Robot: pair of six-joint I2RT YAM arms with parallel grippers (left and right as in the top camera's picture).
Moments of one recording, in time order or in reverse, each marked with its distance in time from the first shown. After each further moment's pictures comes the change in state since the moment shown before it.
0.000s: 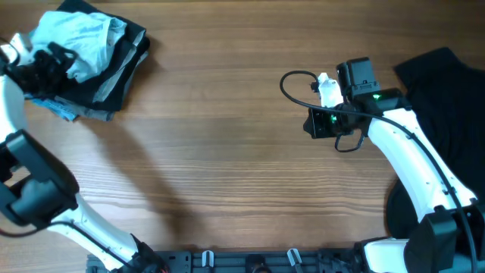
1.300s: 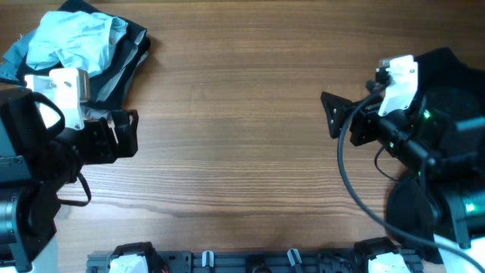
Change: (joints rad) left arm -0.506 -0.962 0.008 -0.732 -0.338 0.202; right arm -0.002 -0.617 0.105 0.157 0.113 0.011
